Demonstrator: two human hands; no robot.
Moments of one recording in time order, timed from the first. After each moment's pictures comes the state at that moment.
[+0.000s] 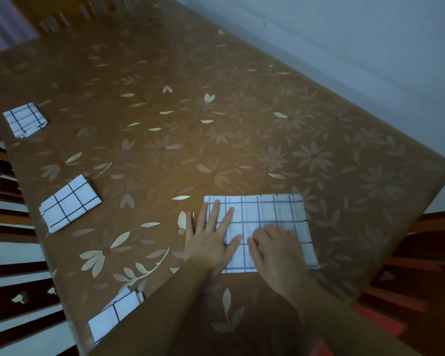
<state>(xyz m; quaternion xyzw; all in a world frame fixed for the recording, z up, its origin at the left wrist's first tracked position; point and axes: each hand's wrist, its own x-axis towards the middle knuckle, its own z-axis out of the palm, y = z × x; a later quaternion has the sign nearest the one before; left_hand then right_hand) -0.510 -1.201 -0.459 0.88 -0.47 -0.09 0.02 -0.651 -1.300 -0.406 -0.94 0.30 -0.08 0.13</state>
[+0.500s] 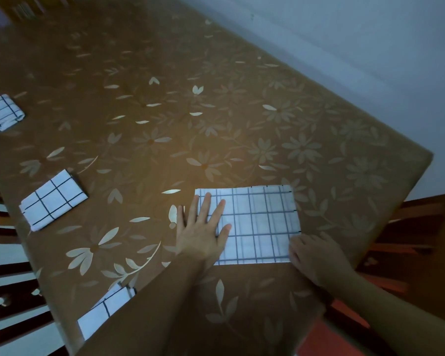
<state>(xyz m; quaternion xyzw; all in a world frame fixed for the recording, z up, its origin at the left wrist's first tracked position) -0.508 -1.203 -0.469 0.89 -0.46 -0.08 0.03 -0.729 -1.351 -0.426 -0.98 0.21 0.00 -0.05</state>
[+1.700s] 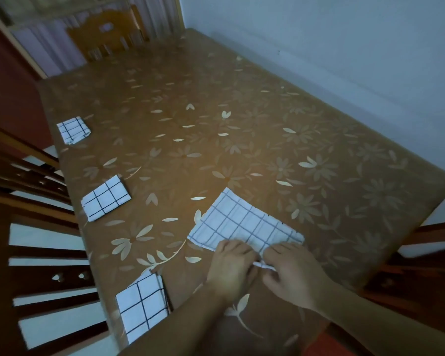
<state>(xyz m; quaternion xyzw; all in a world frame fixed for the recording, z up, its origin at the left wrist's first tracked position) -0.573 -1.170 -0.406 0.79 -0.59 -0.05 0.18 -0.697 -1.300 -0.378 -0.98 0.08 -0.10 0.17</state>
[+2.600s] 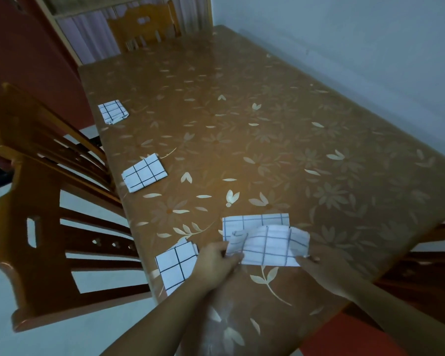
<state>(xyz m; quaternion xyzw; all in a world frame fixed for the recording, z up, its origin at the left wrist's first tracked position) -0.551 -1.063 -0.402 0.83 -0.25 -0.32 0.37 -0.722 -1.268 -0.392 -0.87 0.33 0.09 0.36</state>
